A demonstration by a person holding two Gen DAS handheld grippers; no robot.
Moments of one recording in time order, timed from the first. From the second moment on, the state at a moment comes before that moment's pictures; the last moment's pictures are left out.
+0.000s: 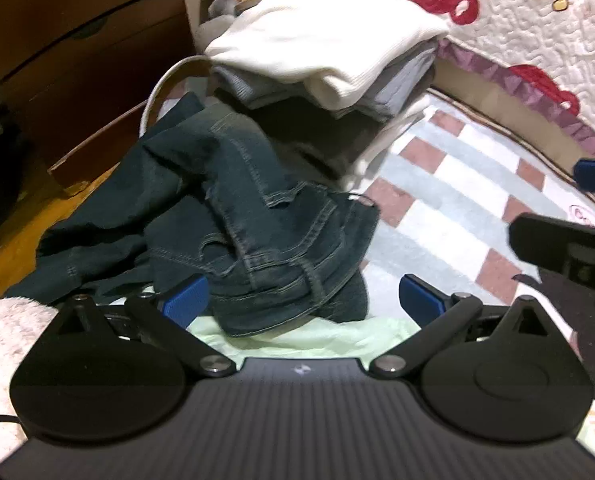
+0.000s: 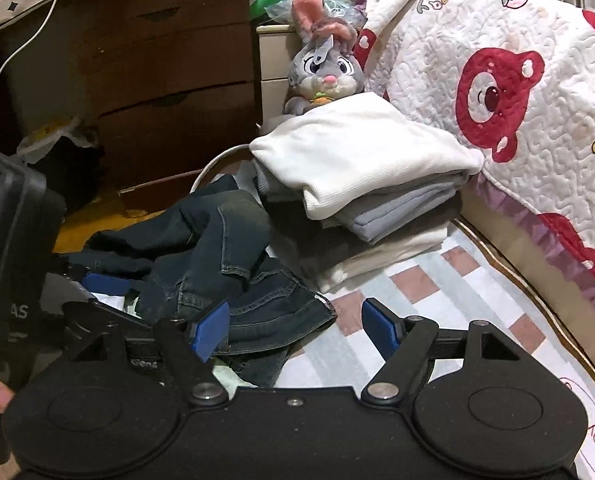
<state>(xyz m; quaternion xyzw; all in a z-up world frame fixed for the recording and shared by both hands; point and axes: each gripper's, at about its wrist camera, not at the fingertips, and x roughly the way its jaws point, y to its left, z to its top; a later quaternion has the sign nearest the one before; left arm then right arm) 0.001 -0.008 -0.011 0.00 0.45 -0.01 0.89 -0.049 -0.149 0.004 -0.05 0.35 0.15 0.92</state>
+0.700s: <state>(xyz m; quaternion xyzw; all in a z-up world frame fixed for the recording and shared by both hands) -0.002 0.002 -0.008 -0.04 0.44 -0.05 0.90 -0.043 -0.151 0.006 -0.02 0.37 0.16 0.92</state>
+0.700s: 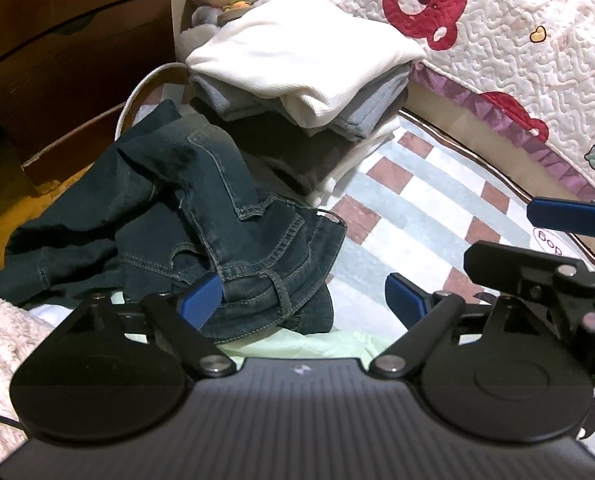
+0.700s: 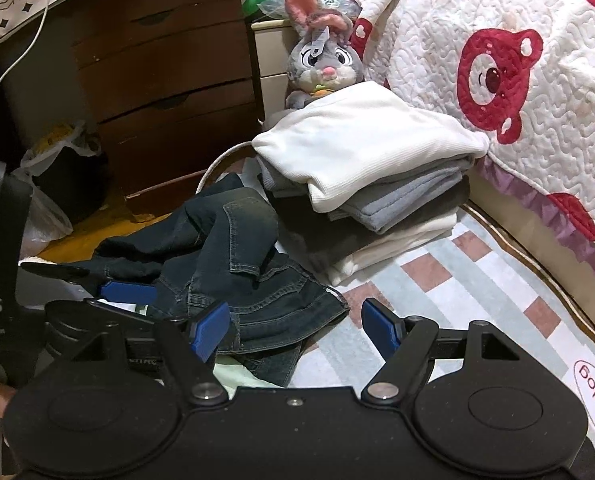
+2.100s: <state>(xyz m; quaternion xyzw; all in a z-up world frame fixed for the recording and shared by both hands) 0.151 0.071 -0.122 -0.01 0.58 -0.04 0.81 -0.014 -0.151 -0.125 0.02 0.40 0.19 0.90</state>
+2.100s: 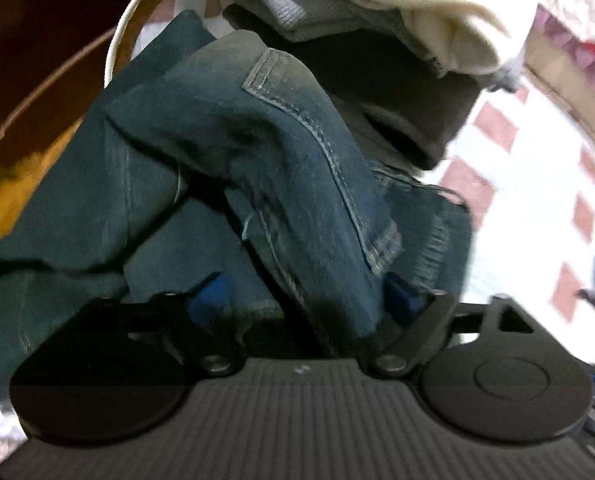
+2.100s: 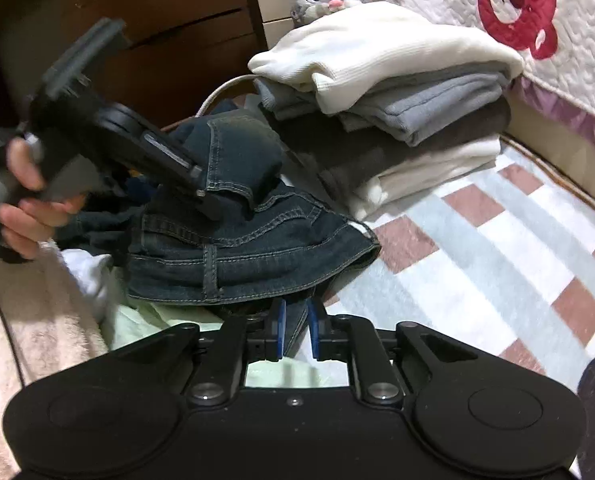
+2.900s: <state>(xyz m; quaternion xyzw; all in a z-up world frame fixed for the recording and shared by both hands) 0.062 0.047 -0.015 -0.10 0.34 -0.24 0.91 -0.039 -0.120 -0.099 -0.11 0.23 0.24 0.94</state>
